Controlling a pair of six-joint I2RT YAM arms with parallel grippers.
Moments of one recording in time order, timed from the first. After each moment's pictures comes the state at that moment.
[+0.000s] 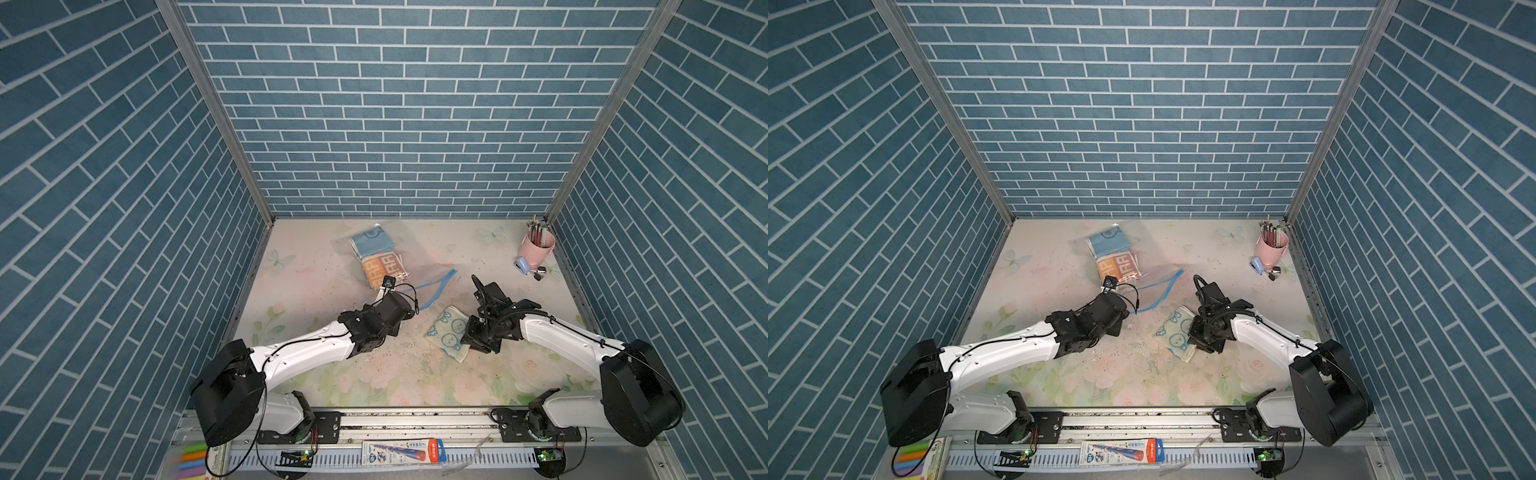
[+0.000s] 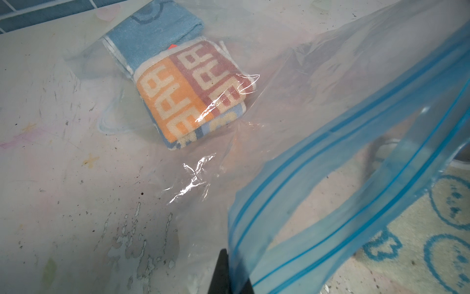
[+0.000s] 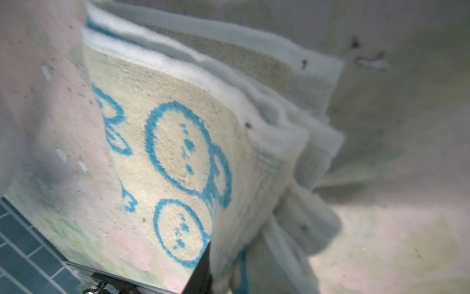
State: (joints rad) left arm -0.92 1.36 0.83 -0.38 -0.49 -0.50; right arm 0.55 1.32 0.71 -0.70 -0.27 0.89
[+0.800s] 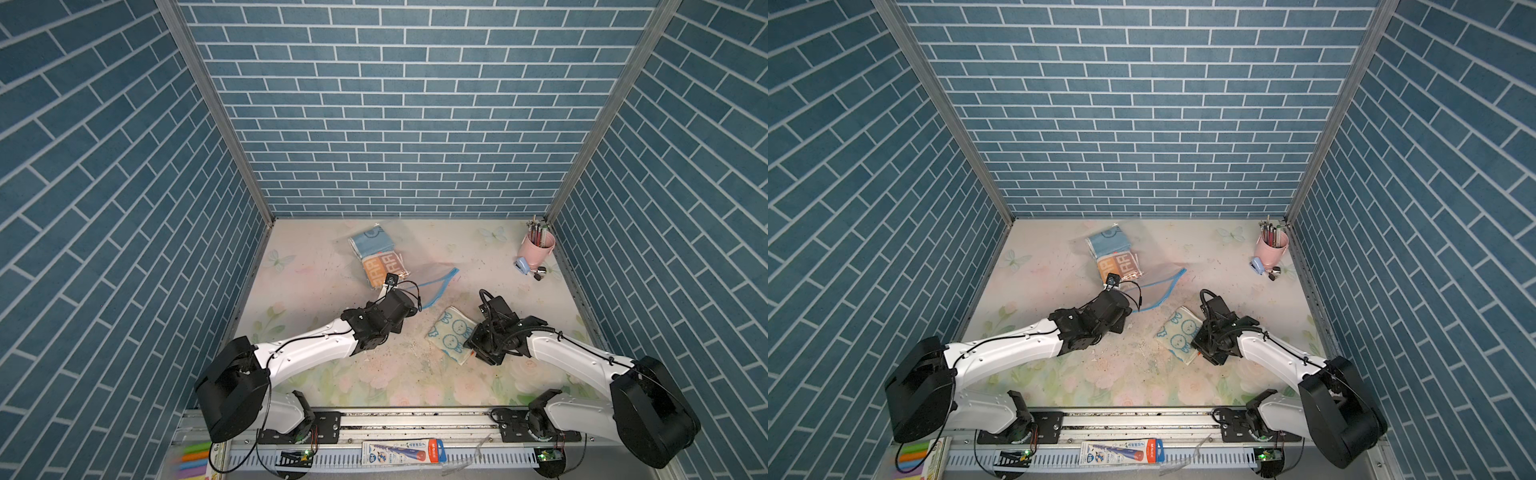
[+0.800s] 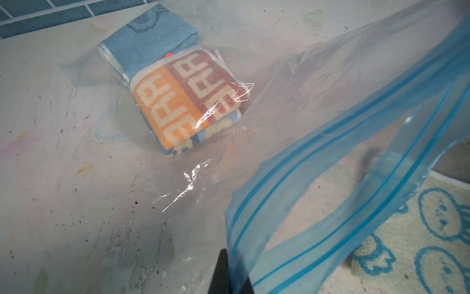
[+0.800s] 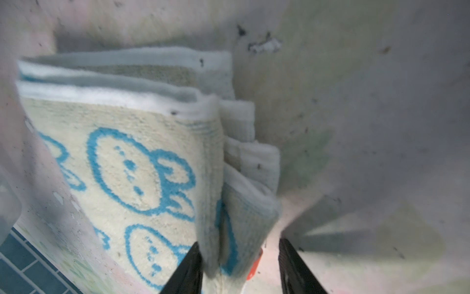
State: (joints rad) left arm -0.92 1.38 0.85 -0.36 -0.49 -0.50; right arm 0.57 1.23 0.55 -0.53 -0.21 1.15
